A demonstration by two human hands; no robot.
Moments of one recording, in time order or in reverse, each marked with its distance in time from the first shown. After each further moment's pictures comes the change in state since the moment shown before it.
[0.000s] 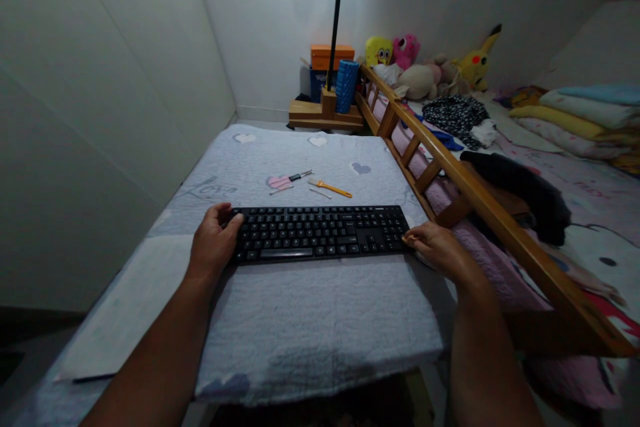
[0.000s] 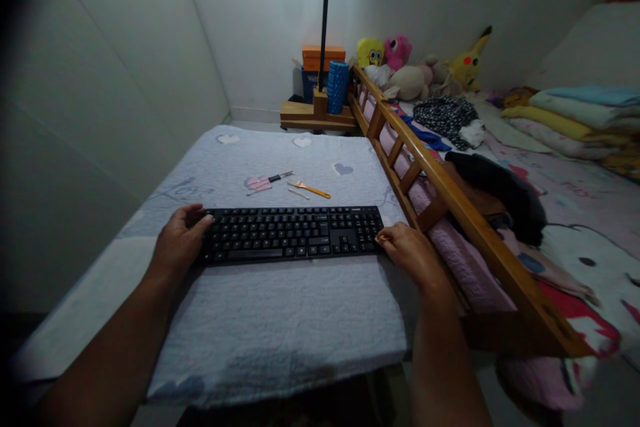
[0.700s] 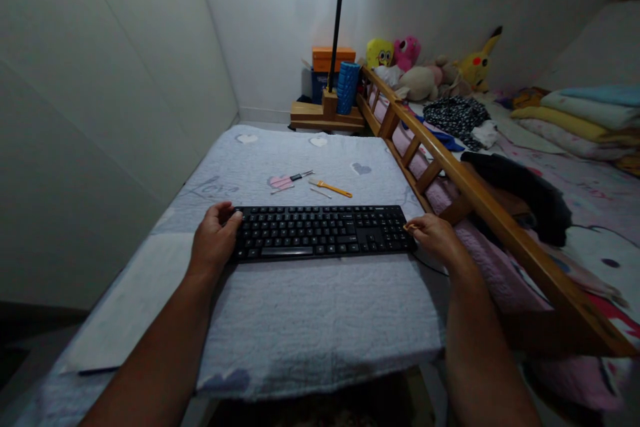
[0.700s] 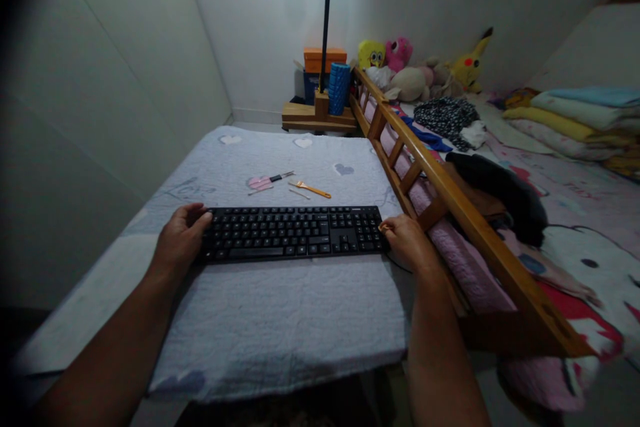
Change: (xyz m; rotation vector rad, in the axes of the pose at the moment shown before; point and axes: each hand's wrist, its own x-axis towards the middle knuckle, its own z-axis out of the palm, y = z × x) left_hand 0.005 -0.013 0.001 -0.053 0.007 0.019; right_hand 0.023 0.020 0.010 -0.017 0.100 0.028
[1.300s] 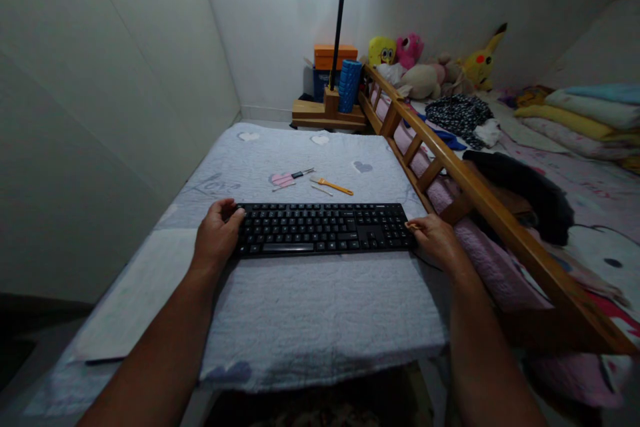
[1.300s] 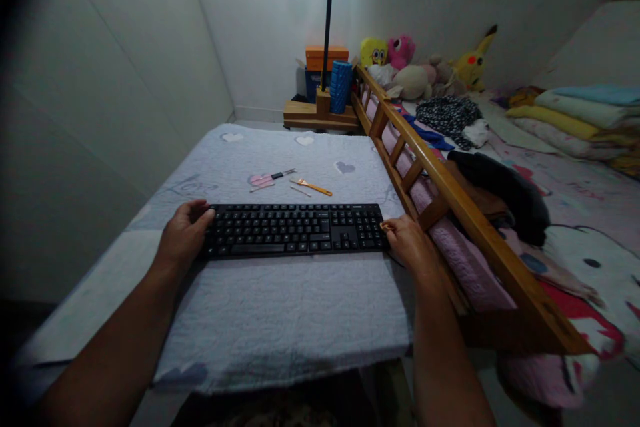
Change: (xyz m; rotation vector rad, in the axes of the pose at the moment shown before) left_hand 0.002 -0.004 0.001 0.024 0.000 0.016; right_hand -0.013 0.003 0.010 -0.046 0.075 0.000
